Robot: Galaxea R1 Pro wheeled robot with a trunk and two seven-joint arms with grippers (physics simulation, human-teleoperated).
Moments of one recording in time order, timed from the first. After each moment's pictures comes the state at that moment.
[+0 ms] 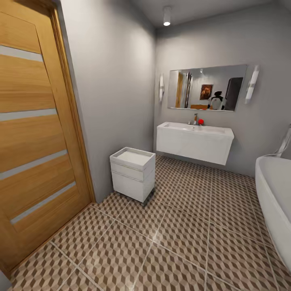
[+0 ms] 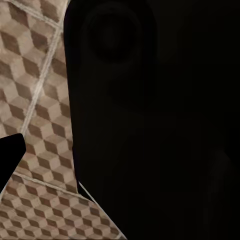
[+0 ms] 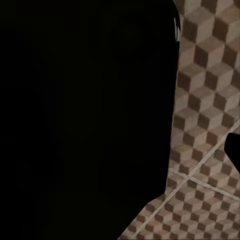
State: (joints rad) left arm 0.00 0.00 0.00 0.00 0.00 0.00 0.00; right arm 0.00 0.00 0.00 0.00 0.00 0.00 0.00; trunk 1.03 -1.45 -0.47
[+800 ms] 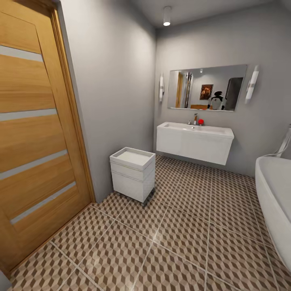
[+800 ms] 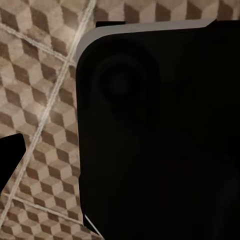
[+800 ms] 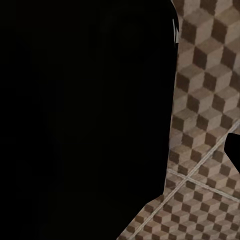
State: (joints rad) left arm 0.00 0.01 0.00 -0.04 0.00 -0.06 0.00; right arm 0.00 0.00 0.00 0.00 0.00 0.00 0.00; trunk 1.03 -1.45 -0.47
